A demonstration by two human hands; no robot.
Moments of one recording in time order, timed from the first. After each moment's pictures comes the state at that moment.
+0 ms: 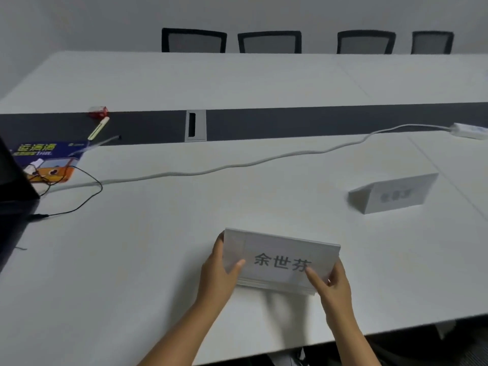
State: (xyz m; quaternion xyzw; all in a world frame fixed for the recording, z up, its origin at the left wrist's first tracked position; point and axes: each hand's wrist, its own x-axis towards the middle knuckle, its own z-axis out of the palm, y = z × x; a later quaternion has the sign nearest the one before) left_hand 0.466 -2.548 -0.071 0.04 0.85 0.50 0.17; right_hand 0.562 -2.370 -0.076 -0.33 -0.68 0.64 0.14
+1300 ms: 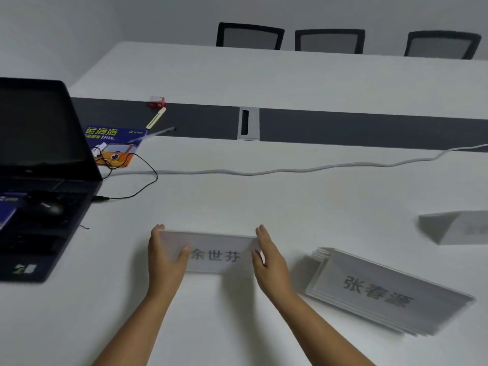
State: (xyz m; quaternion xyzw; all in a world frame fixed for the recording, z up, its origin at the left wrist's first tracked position) left_hand 0.388 -2.709 -0.099 -0.11 0.85 0.51 -0.05; right_hand 0.434 -2.525 -0.086 -0.11 -0.84 0.53 -0.04
